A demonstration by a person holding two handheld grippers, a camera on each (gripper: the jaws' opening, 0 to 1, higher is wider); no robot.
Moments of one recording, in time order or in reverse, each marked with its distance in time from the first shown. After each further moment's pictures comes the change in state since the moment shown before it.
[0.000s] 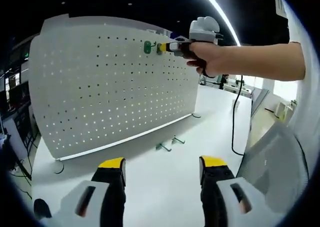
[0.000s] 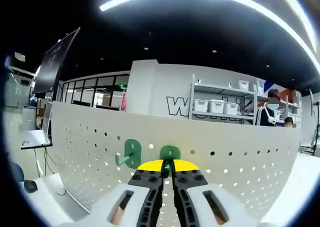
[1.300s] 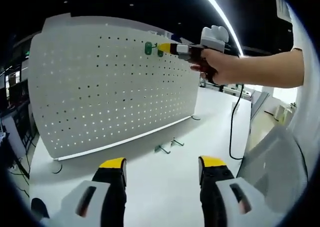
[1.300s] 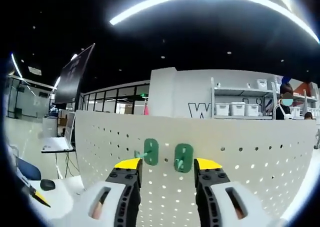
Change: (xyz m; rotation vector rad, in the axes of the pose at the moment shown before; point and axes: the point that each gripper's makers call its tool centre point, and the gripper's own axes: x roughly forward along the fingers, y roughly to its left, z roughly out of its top) left arm 0.005 -0.002 0.004 -0.017 -0.016 -0.007; right arm -0.020 0.015 -0.001 0.060 -0.072 0.237
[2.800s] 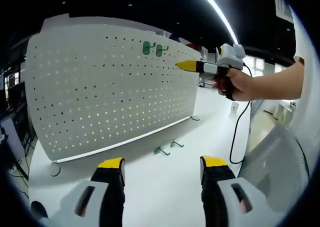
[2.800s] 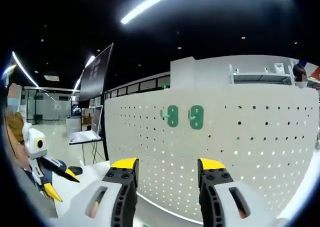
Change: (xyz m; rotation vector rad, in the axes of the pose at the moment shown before) left arm 0.008 0.000 0.003 0.010 -0.001 -0.008; right arm -0.071 0.021 -0.049 0.068 0.092 0.227
